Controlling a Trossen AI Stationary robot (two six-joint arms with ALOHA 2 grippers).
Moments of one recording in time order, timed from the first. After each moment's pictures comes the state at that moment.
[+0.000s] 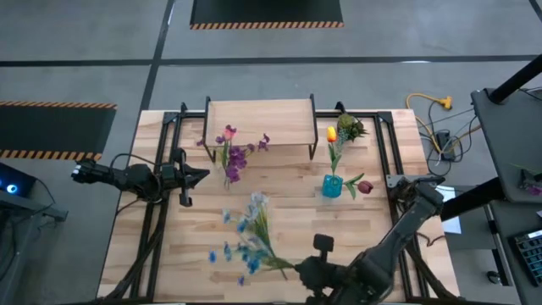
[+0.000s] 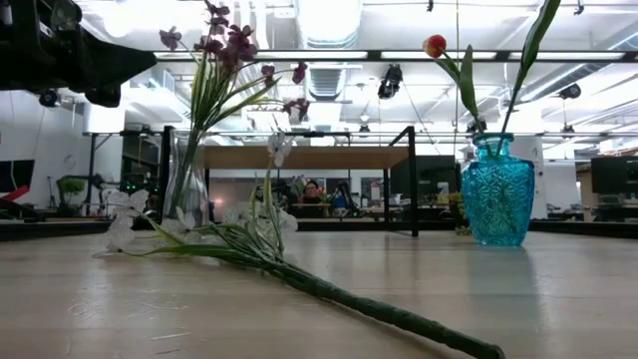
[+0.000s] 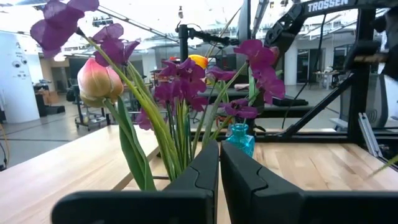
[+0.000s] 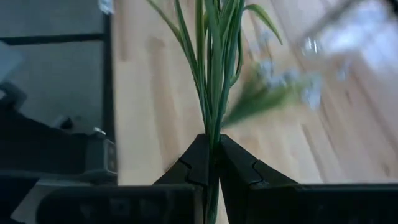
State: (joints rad) left arm -0.26 0.05 0.03 0.15 -0.45 0.12; right arm 0.80 2.02 1.99 -1.08 0.65 0.81
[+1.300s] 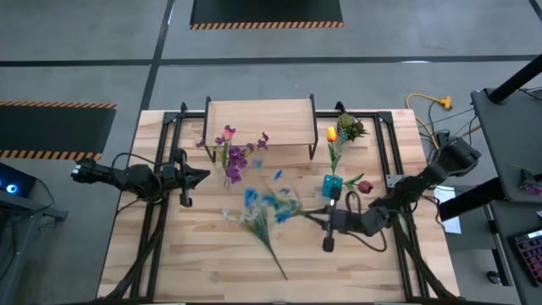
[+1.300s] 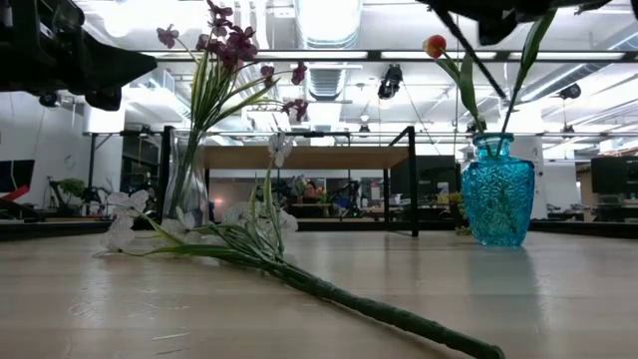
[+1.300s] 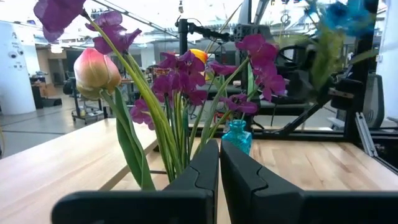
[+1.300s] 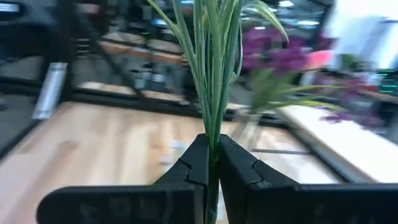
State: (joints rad) left arm -0.26 0.05 0.03 0.14 -0.45 0.08; right arm 0.61 1.45 0.56 0.85 0.78 -0.14
